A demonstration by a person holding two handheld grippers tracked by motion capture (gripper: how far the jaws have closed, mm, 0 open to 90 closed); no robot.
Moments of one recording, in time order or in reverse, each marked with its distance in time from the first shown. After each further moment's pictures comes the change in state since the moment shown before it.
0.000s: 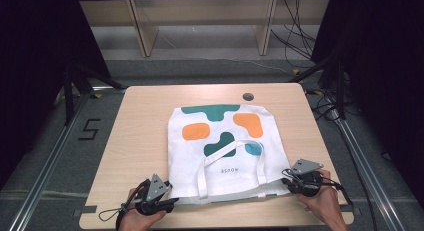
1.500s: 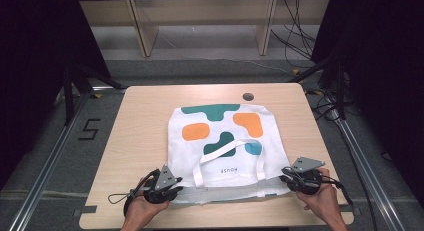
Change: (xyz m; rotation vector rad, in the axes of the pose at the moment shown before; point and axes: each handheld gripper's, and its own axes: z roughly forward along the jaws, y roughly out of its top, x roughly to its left) left arm 0.011 0.023 0.016 -0.022 -0.101 0.090; right arm -0.001 0.006 -0.003 -0.040 0.054 0.029
